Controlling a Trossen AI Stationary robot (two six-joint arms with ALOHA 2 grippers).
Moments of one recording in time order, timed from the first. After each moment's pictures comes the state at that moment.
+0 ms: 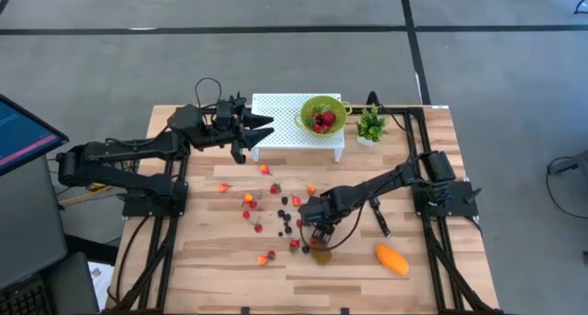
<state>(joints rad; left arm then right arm) 0.28 1.08 0.82 0.47 0.14 -0.27 0.24 2.02 1.29 -0.78 0.01 0.67</state>
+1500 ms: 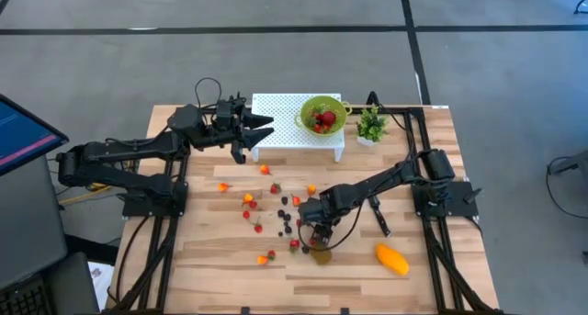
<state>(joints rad) 0.28 1.08 0.82 0.47 0.14 -0.27 0.19 2.02 1.29 -0.75 0.00 0.62</state>
